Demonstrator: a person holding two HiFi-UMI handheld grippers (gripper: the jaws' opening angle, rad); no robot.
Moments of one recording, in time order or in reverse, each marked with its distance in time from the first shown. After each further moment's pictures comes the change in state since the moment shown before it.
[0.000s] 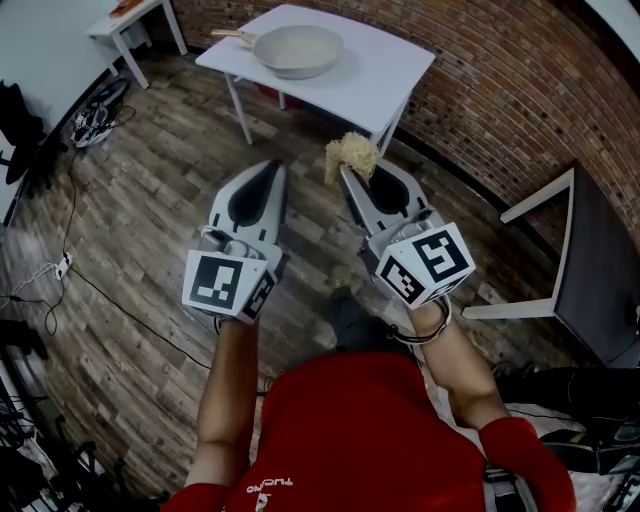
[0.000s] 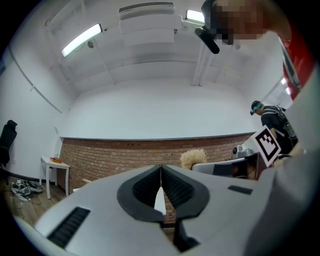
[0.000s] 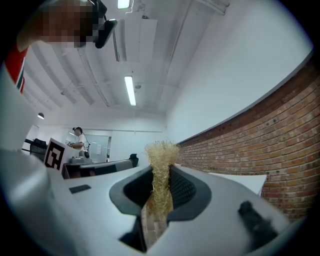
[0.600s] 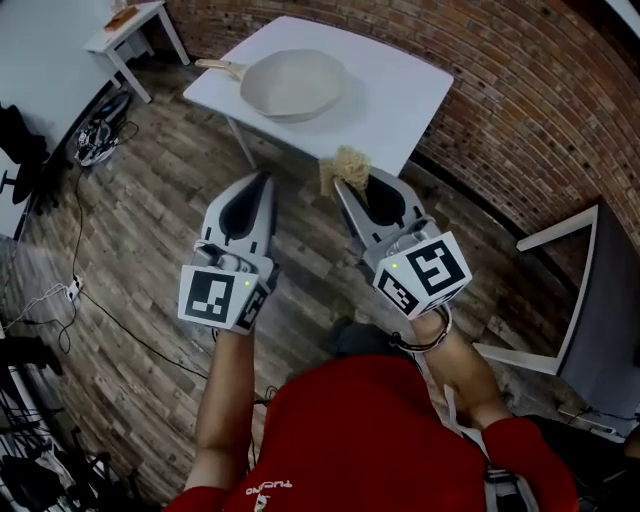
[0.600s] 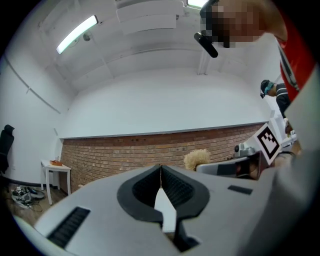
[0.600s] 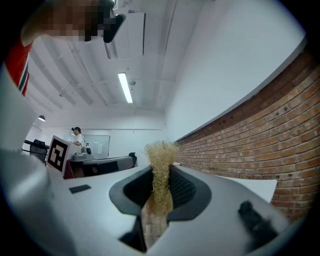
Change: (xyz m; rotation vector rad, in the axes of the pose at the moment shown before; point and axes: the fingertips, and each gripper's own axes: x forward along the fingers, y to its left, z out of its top) left arm 0.187 0.087 -0.034 0.043 0.043 0.045; right arm 0.129 -0.164 -0.013 0.008 0.021 0.043
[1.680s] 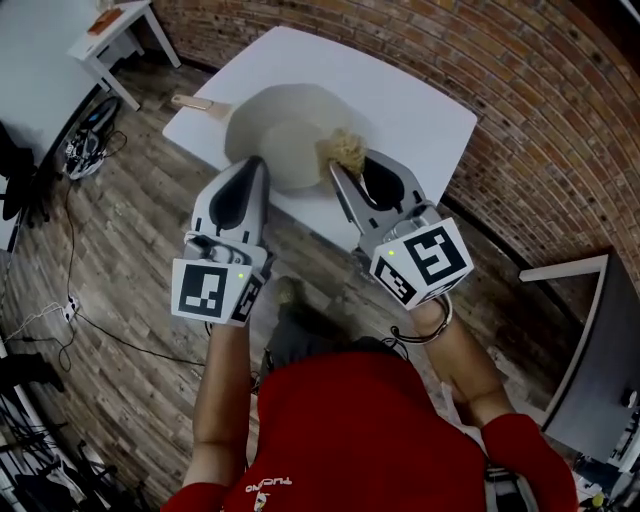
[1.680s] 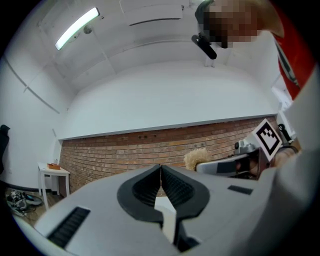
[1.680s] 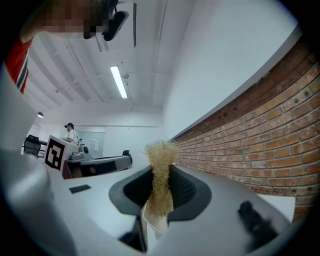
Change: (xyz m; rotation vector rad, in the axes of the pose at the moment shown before) left arm 0.210 0.150 -0.032 0.024 -0.013 0.039; right arm 0.203 -0.169 -0.005 -0.019 0.023 0.005
